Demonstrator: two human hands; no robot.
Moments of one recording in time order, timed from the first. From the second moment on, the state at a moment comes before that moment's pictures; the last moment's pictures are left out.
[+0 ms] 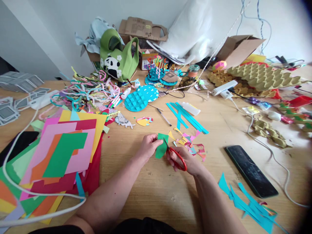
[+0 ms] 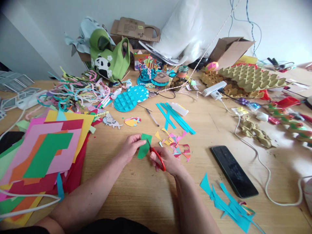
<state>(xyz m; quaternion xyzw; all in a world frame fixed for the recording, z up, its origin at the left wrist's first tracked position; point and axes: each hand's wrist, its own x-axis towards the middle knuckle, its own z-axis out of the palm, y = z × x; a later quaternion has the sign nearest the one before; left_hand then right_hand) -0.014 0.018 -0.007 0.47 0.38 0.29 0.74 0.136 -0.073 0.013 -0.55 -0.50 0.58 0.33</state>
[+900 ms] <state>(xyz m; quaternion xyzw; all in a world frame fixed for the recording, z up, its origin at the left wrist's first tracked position) -0.015 0.017 -0.005 0.47 0.38 0.29 0.75 0.135 -0.074 0.010 -0.56 -0.50 0.57 0.33</state>
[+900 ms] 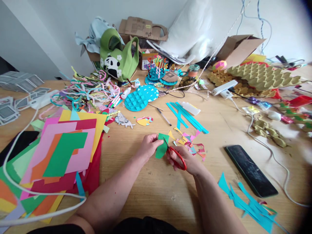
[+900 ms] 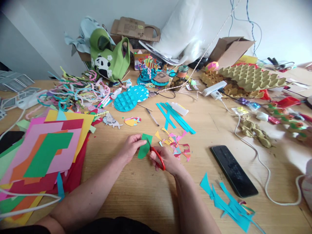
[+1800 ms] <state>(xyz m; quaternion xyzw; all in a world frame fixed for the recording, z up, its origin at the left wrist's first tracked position) -0.013 0.018 -0.004 0.43 0.41 0.32 0.74 0.136 -0.073 0.012 -0.57 -0.49 0.58 0.32</state>
